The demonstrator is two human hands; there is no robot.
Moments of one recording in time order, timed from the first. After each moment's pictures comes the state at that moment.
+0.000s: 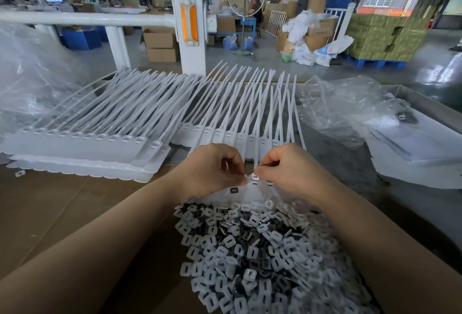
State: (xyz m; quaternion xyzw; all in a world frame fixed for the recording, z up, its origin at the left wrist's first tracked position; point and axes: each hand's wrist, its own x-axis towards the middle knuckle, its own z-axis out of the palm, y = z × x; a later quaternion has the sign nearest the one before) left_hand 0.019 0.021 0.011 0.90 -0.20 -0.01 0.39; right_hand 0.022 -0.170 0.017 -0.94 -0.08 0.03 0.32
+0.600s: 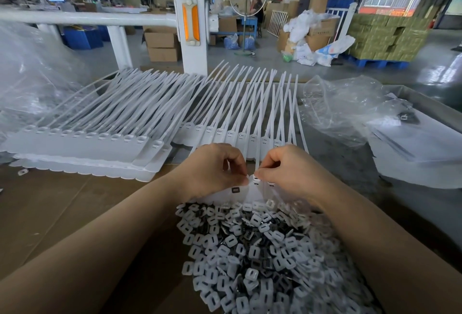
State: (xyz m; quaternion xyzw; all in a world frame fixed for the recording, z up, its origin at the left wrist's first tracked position) left_hand 0.024 0.024 0.006 0.90 -0.21 0.00 0.38; right_hand 0.021 -0.169 0.018 -0.94 -0.08 0.04 0.32
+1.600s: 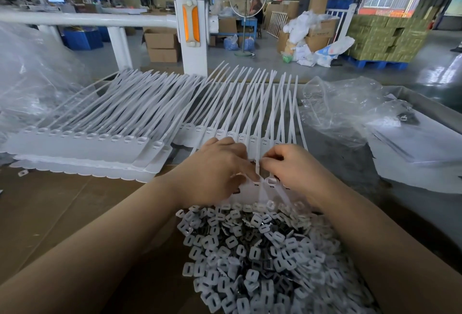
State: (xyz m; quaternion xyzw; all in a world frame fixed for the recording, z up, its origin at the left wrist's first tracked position) left_hand 0.016 0.022 0.019 0.91 -0.39 0.11 0.11; right_hand 0.024 -0.170 0.015 -0.92 -0.05 0.02 0.40
